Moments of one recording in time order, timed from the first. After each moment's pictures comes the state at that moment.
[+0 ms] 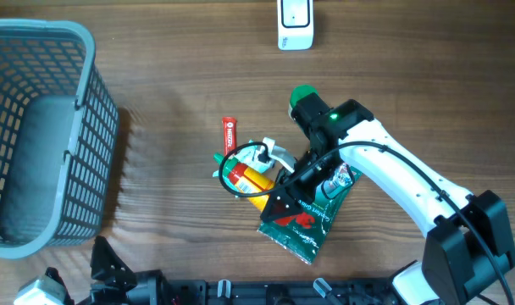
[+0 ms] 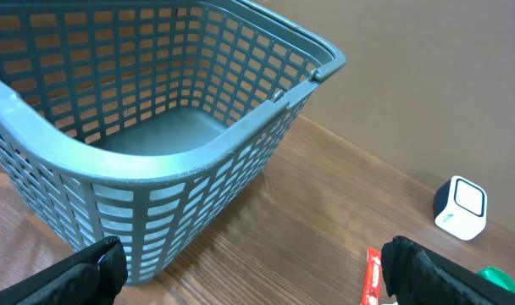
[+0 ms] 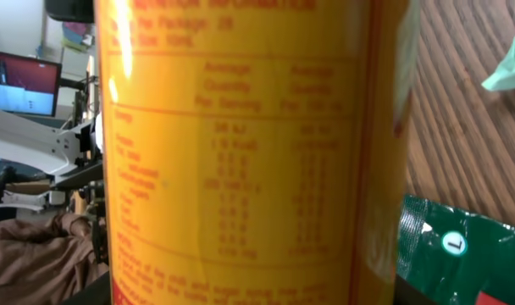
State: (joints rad) left arm 0.10 0.01 0.99 -1.25 -0.29 -0.42; right arm 0.56 1.68 1.24 -1.25 -0.98 -0.55
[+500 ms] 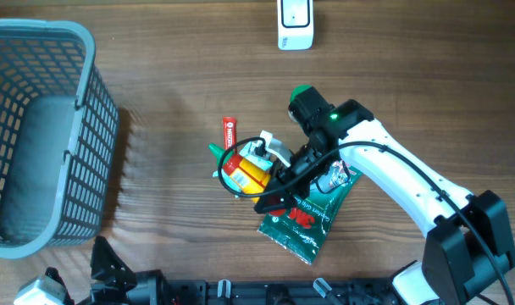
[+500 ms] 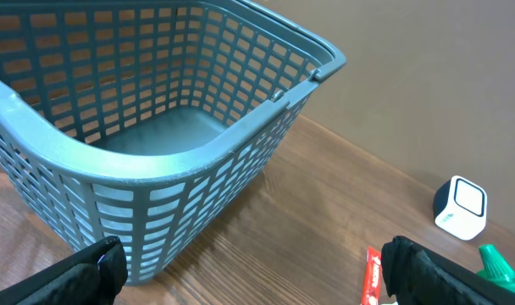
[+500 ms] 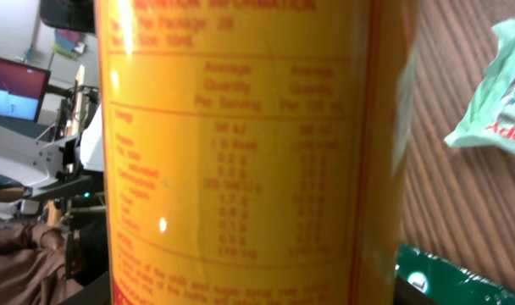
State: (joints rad) left arm 0.10 0.01 0.99 -1.25 -0.29 -0.42; right arm 0.56 1.68 1.24 -1.12 -0.99 -0.51
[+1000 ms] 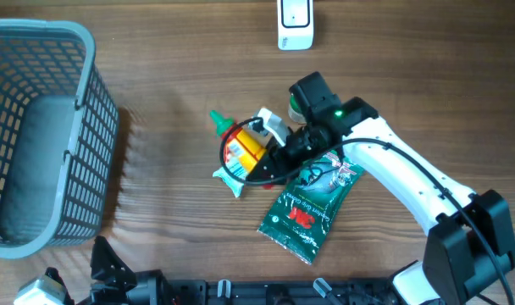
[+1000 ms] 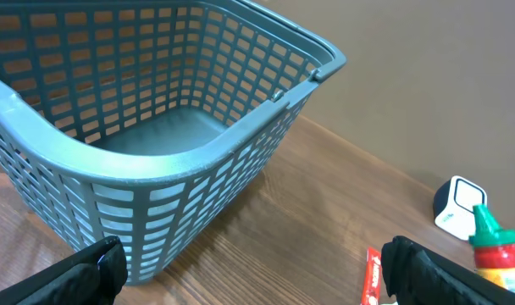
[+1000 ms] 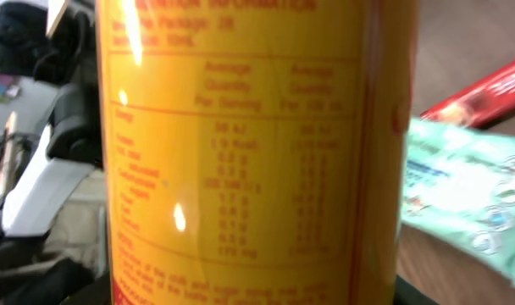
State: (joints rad) left arm 0.10 0.01 0.99 -1.25 -0.29 -0.42; right arm 0.53 1.68 1.24 -0.83 -0.88 -0.31
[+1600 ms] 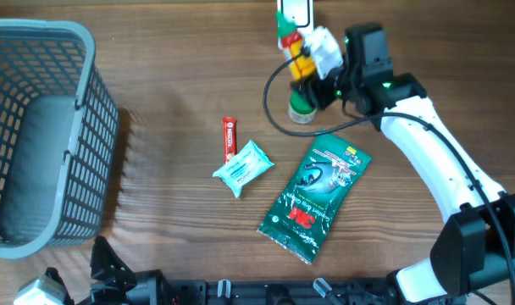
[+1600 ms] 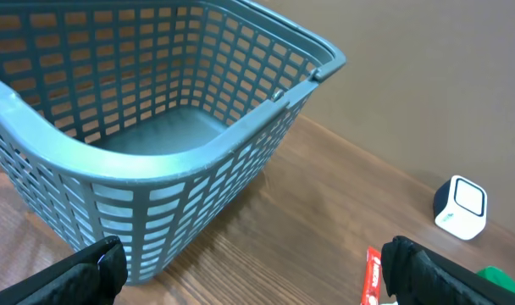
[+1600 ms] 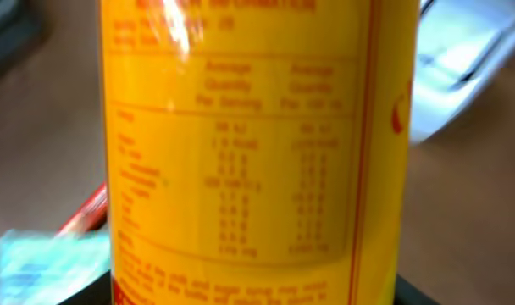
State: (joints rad) left arm 0.10 0.01 0.99 -1.25 -0.29 -0.42; right arm 0.29 1.68 1.33 -0.43 -0.31 -0.29
